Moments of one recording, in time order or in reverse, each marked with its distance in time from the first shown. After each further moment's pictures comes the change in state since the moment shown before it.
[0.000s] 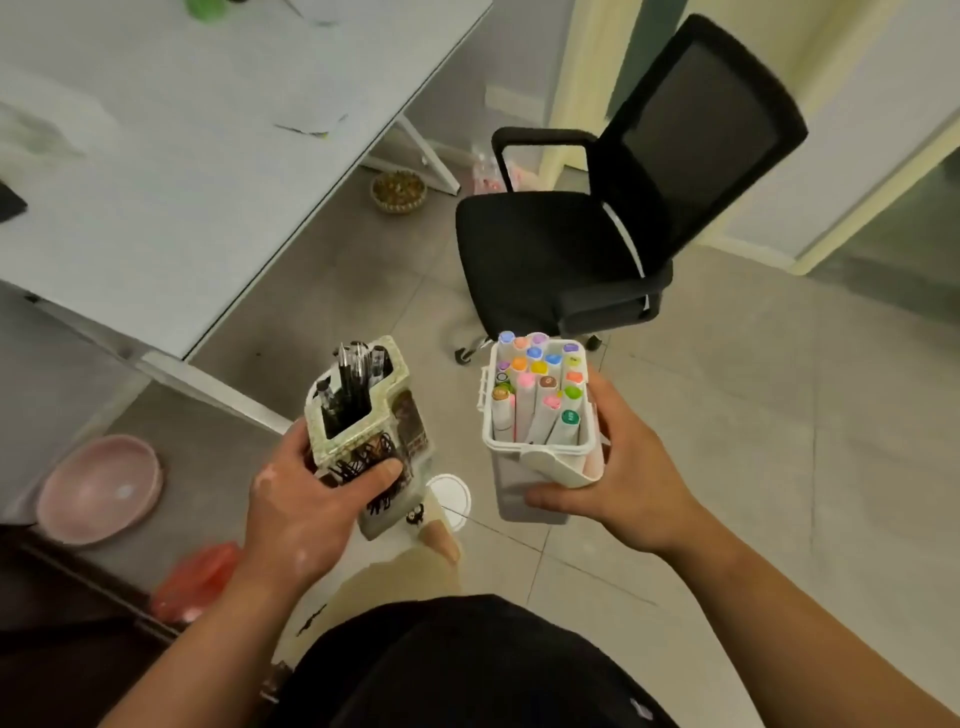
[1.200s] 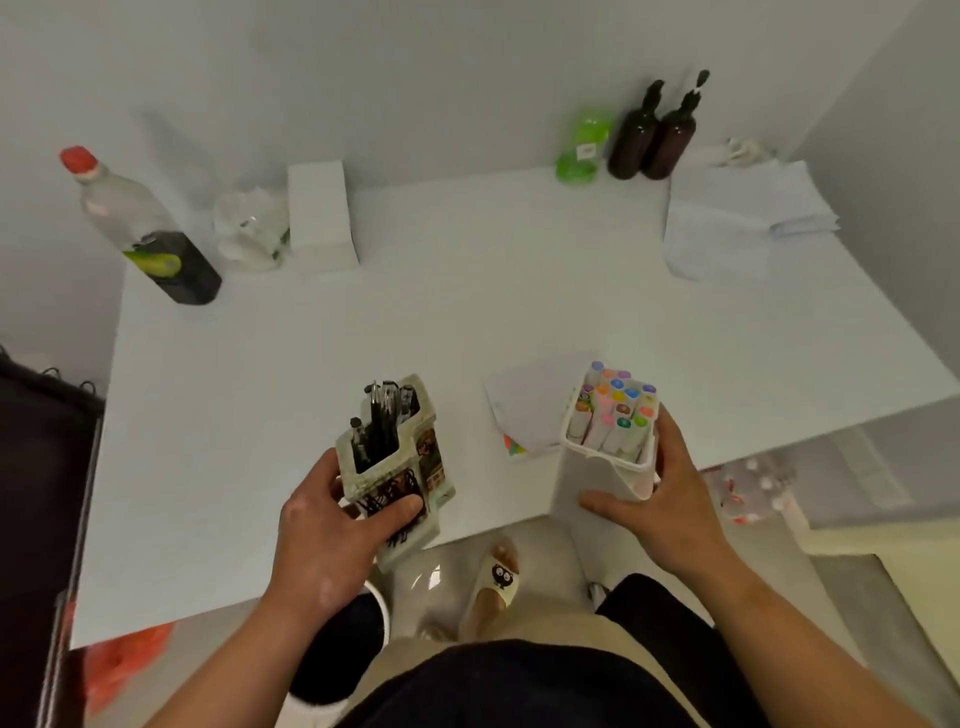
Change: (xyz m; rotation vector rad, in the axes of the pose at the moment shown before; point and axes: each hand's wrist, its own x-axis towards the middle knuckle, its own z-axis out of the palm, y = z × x) left_hand 0.628 0.078 -0.015 -0.203 0.733 -0.373; right_hand 0.901 0.001 0.053 -0.061 -0.602 -0.170
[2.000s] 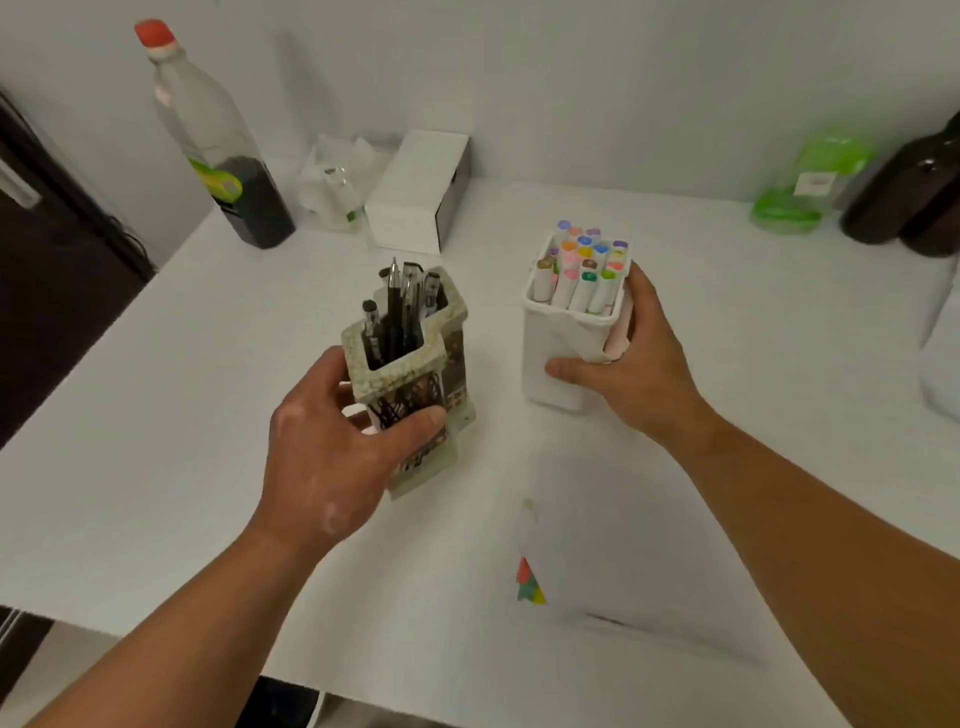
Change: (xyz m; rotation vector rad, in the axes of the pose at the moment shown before) left_hand 0.139 -0.026 0.110 0.054 0.517 0.136; right_hand 0.331 0.062 0.109 0.079 -0.361 -0.429
